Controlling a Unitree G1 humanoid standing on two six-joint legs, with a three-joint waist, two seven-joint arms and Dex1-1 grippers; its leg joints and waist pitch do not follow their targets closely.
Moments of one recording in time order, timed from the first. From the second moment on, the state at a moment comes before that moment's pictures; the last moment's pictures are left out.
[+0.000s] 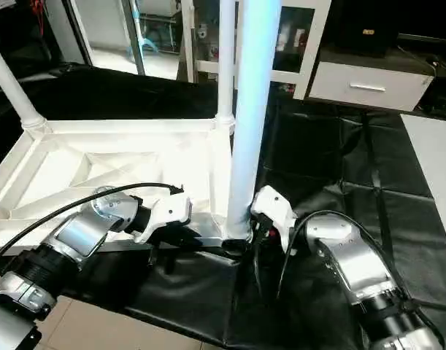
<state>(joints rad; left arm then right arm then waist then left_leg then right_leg) -0.59 0.35 -0.46 0.46 0.10 0.15 -1.23 -0.31 -0.53 0.26 0.17 0.19 0.26 1.04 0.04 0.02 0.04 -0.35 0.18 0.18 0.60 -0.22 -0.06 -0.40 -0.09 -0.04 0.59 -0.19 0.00</state>
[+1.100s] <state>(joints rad) -0.71 0.20 -0.39 0.71 0.15 0.13 -0.87 -0.36 -0.22 0.10 0.41 0.14 0.16 0.47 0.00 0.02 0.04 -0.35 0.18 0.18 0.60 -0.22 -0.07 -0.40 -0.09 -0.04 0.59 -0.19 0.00</state>
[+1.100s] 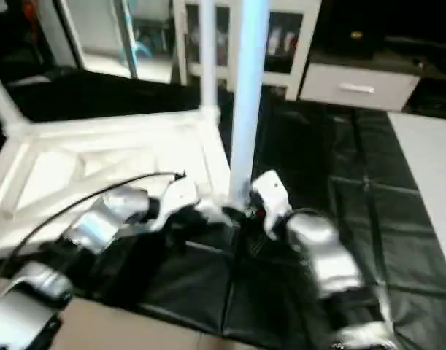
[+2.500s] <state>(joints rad) -0.67 0.30 -0.41 0.69 0.11 -0.02 -1.14 -0.26 -0.51 0.16 0.17 0.28 0.27 0.92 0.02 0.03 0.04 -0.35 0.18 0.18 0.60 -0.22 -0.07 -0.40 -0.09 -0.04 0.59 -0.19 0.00</state>
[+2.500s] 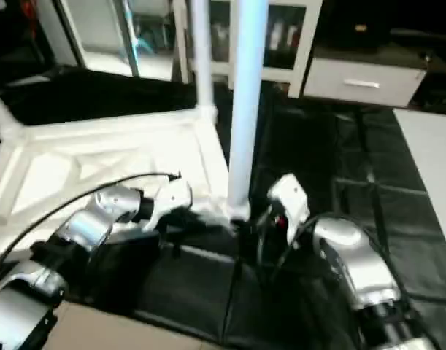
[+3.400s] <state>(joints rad) -0.64 0.34 -0.43 0.58 0.10 0.03 -1.26 -0.30 -0.54 0.22 0.20 0.24 0.25 1.05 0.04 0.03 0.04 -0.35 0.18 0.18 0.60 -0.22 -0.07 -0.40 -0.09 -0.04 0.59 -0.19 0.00</state>
